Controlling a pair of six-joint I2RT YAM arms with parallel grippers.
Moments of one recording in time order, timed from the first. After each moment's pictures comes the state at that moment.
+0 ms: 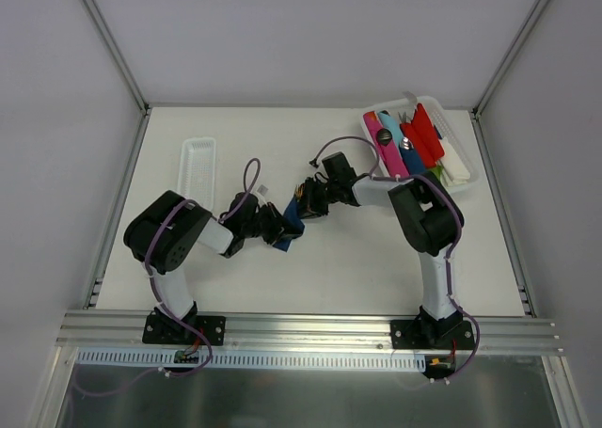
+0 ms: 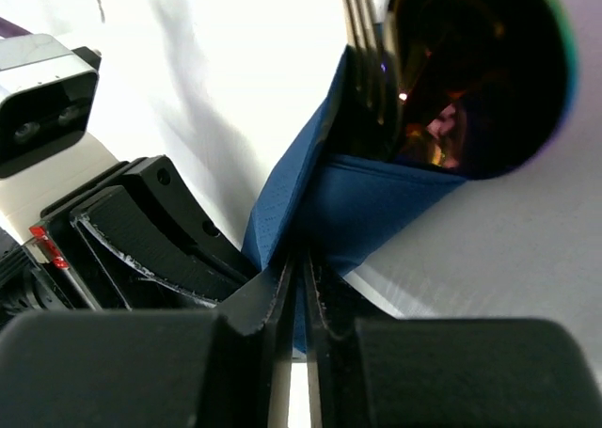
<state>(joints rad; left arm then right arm) -0.51 1.81 0.49 0.74 0.47 -1.16 0.58 2.09 1.23 -0.02 -0.63 0.73</state>
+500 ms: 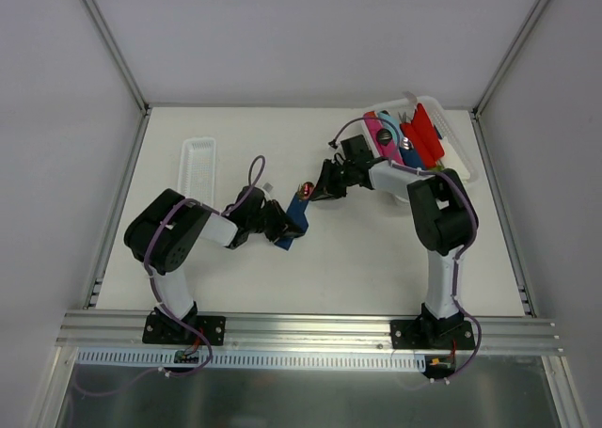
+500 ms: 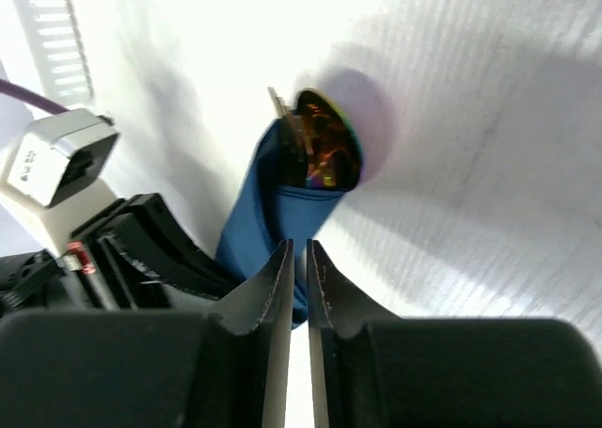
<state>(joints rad) -0.53 1.81 0.60 0.52 0.45 -1.11 0.47 2.04 1.32 -0.21 -0.54 0.58</state>
